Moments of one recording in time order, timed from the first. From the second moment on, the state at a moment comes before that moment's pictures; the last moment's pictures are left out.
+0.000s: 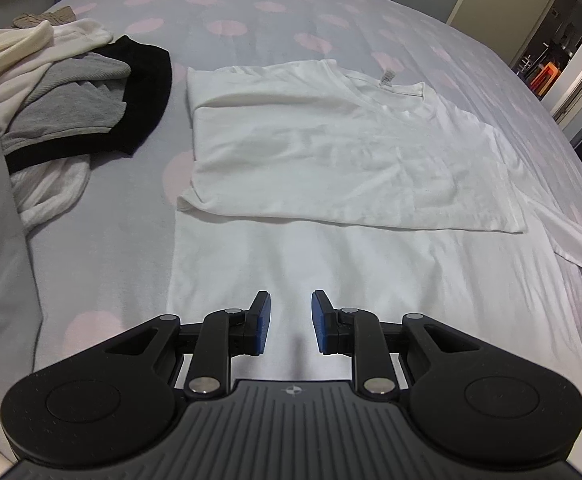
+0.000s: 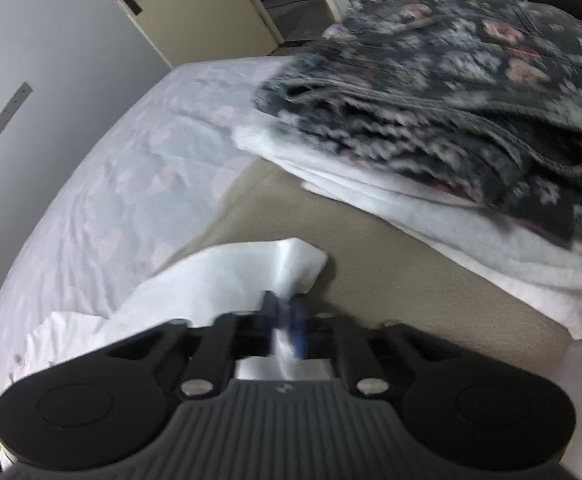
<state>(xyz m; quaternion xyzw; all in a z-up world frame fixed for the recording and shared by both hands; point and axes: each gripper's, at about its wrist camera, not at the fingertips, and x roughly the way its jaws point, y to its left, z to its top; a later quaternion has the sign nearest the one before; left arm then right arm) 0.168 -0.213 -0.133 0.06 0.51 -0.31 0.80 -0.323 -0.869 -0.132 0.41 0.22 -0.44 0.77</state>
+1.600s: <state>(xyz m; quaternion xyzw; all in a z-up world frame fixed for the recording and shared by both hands) 0.218 -0.112 -0.137 -0.07 0.46 -0.33 0.82 0.231 -0.495 -0.026 0.27 0.36 -0.01 0.90</state>
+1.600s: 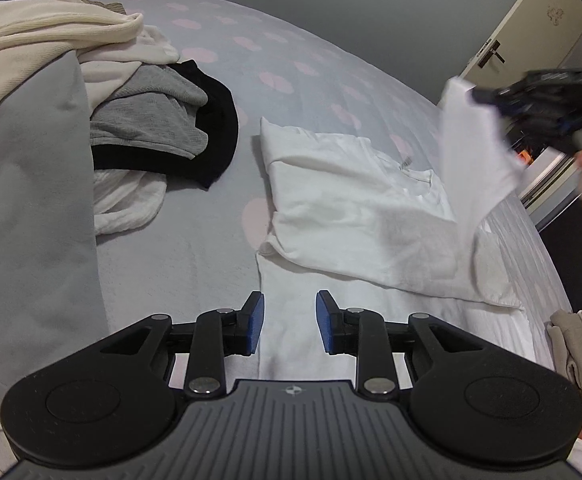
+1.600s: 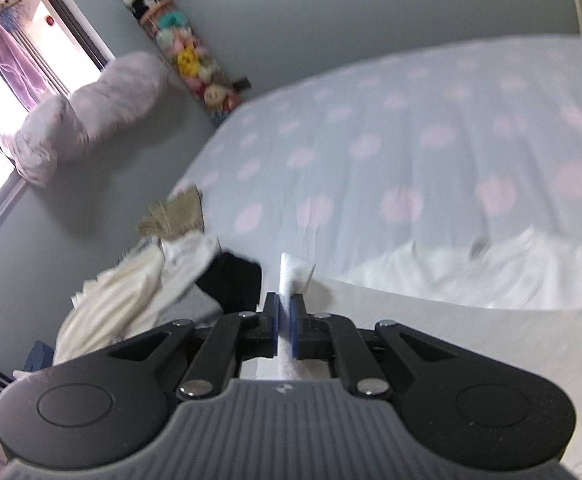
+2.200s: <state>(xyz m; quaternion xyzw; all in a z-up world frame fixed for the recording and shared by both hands) 0.234 -0.173 -0.124 -0.02 0.45 -0.35 0.82 0.202 -0.527 -0.076 0.23 0.37 0.01 0.90</state>
